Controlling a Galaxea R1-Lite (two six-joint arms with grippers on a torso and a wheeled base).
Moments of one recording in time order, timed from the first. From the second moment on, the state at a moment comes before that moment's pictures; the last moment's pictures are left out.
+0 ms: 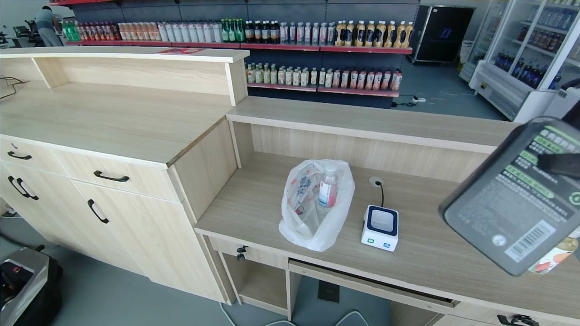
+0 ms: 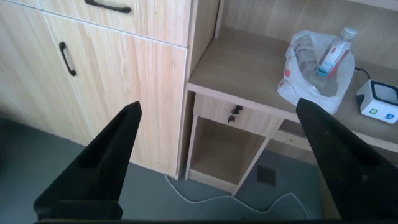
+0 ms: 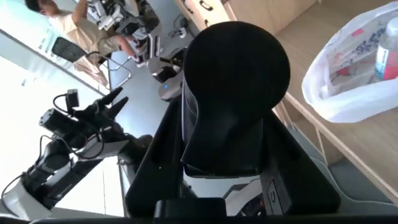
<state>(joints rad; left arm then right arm) 0.00 0.00 -0.01 -0.02 -0.01 -0.11 0.33 1.05 -0.99 0.09 0.70 0.29</state>
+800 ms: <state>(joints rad) 0.00 0.00 -0.01 -0.02 -0.01 -0.11 -0.10 1.46 -0.67 -0.78 0.19 -0.68</state>
